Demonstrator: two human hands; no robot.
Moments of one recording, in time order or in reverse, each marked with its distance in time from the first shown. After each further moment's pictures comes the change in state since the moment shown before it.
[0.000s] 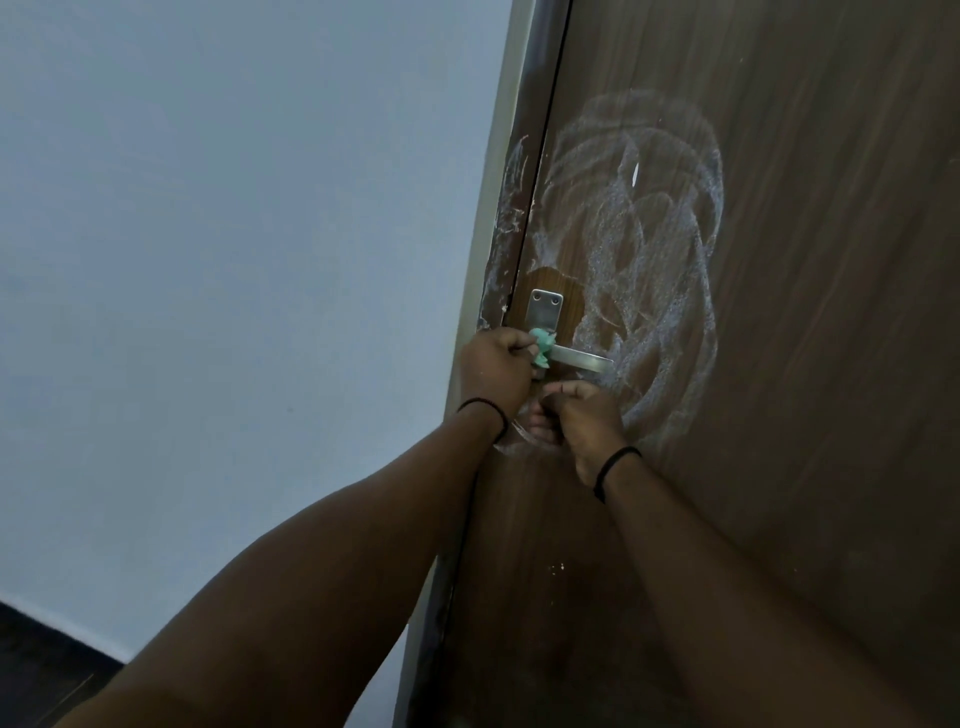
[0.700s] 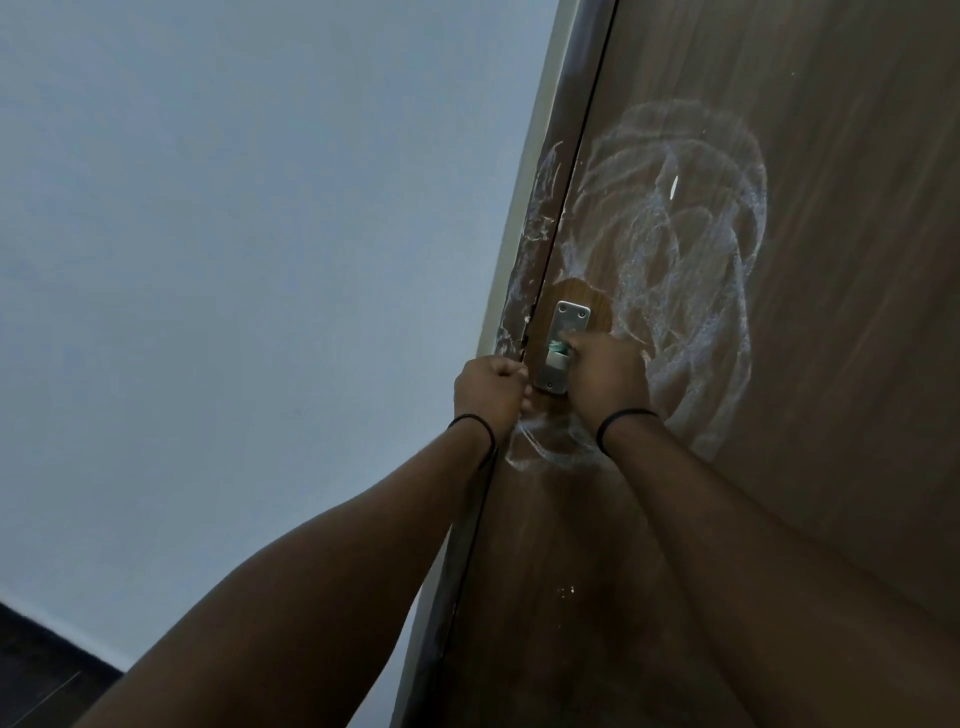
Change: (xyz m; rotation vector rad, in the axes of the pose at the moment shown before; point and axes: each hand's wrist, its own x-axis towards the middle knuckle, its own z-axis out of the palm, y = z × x) left_hand 0.013 -0.035 -0.014 -0.153 -0.056 -0.275; right_hand 0.048 -0.037 0.015 -1.070 0.213 -0.762
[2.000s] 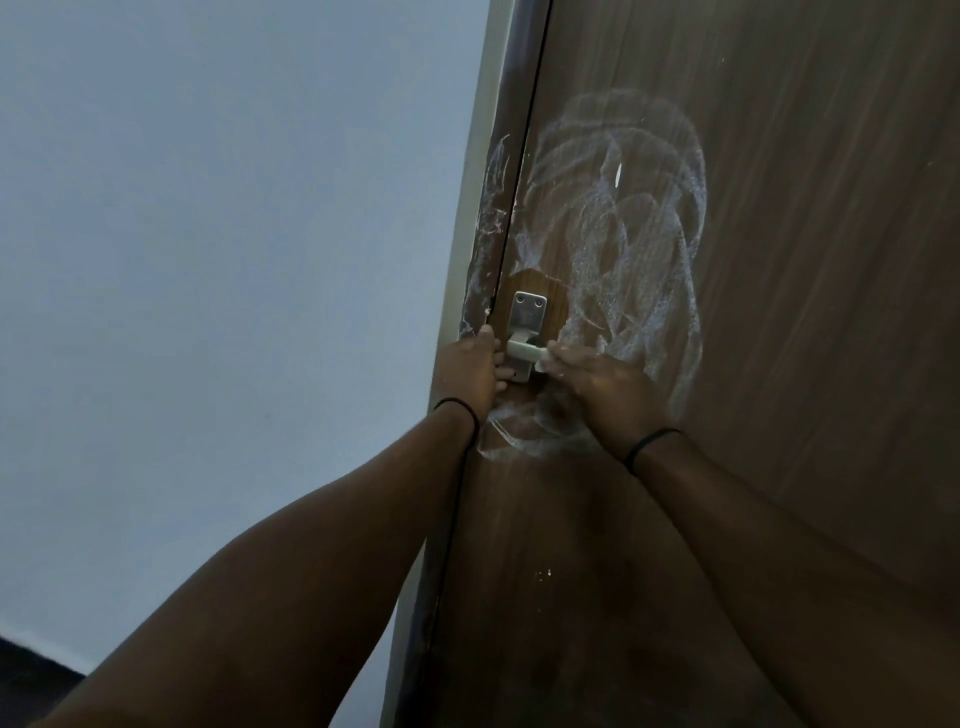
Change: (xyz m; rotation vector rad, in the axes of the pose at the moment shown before) left_hand -0.002 0.022 0.024 -0.258 -0.011 -0.117; right_hand -0.036 0.060 -0.032 -0.220 -0.096 -0.498
